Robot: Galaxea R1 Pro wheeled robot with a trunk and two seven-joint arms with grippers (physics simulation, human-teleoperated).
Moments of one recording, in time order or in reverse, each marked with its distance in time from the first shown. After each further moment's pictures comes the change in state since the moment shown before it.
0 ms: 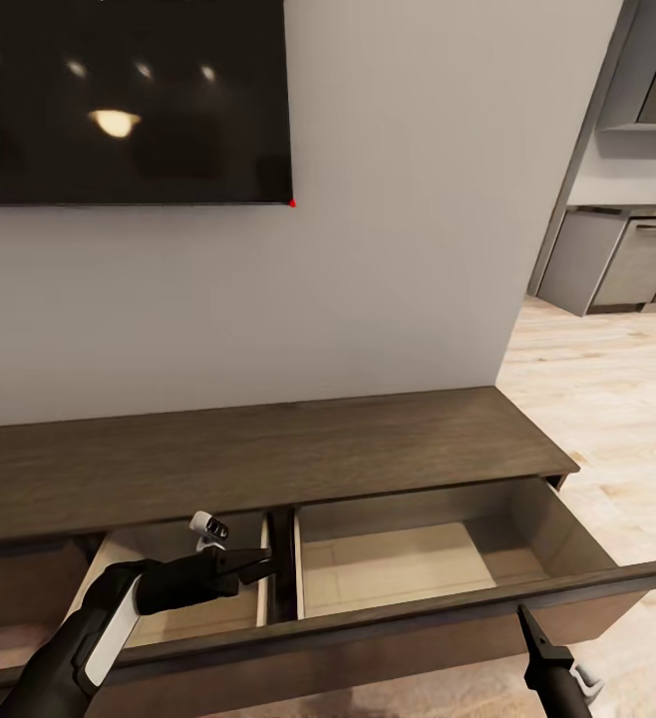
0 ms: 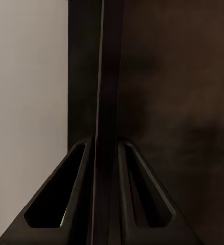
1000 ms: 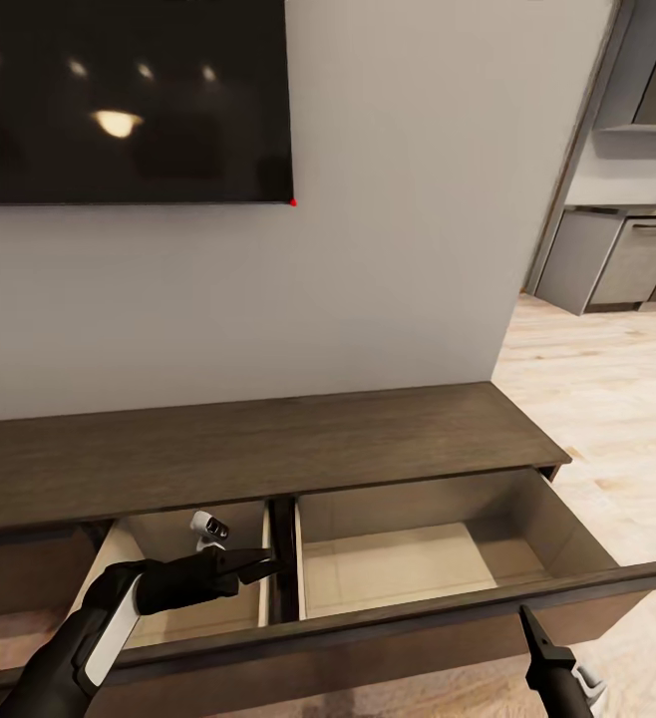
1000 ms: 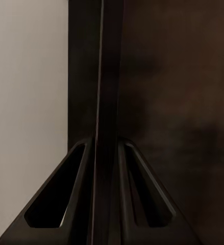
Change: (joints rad) left arm 0.000 0.000 0.000 0.000 0.001 0.000 0.001; right arm 0.000 0.000 -0.010 0.000 0.000 0.000 -0.001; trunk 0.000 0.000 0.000
